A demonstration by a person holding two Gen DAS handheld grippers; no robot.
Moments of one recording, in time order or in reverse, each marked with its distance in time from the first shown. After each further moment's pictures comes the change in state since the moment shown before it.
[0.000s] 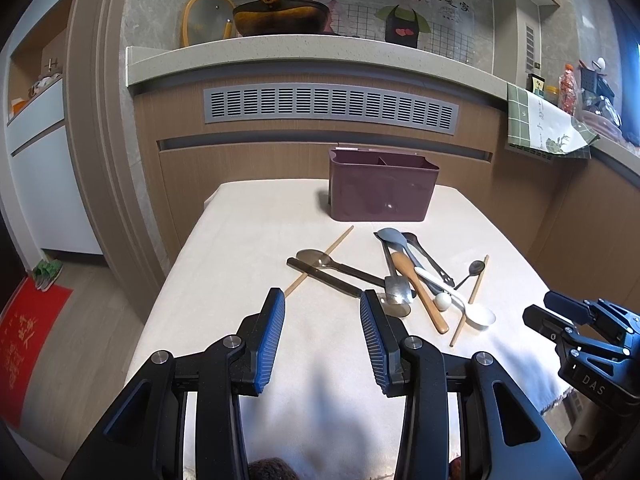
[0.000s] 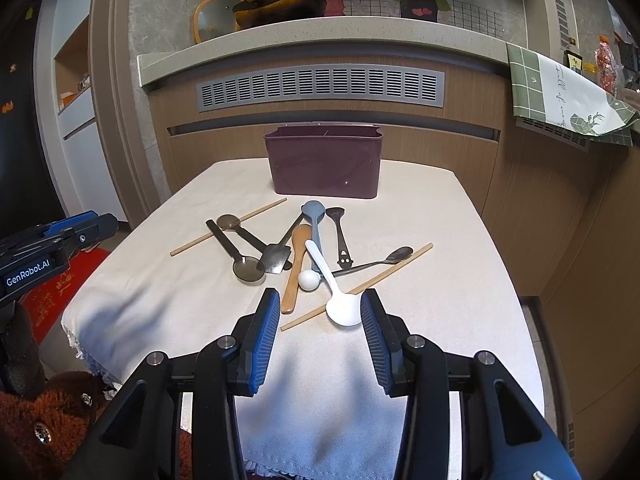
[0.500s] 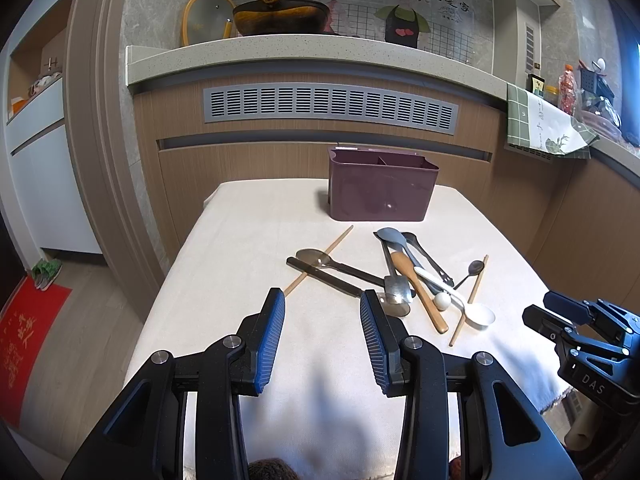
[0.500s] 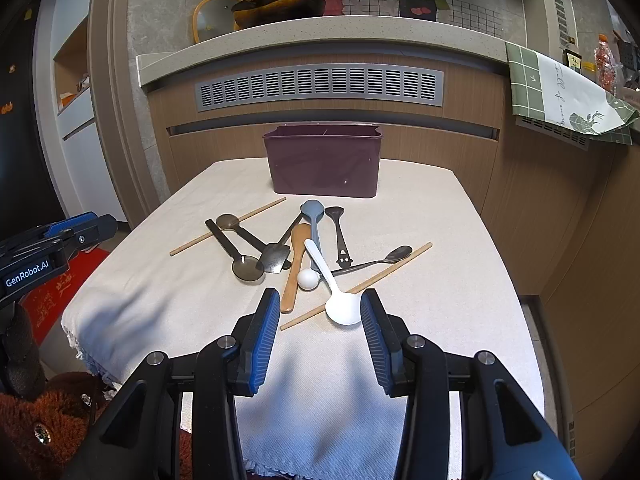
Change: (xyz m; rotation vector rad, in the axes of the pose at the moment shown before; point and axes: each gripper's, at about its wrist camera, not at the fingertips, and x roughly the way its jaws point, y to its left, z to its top) left arm 0.001 0.001 0.002 -0.001 0.002 0.000; right arm 0.000 -0.001 -0.001 0.002 0.001 0.000
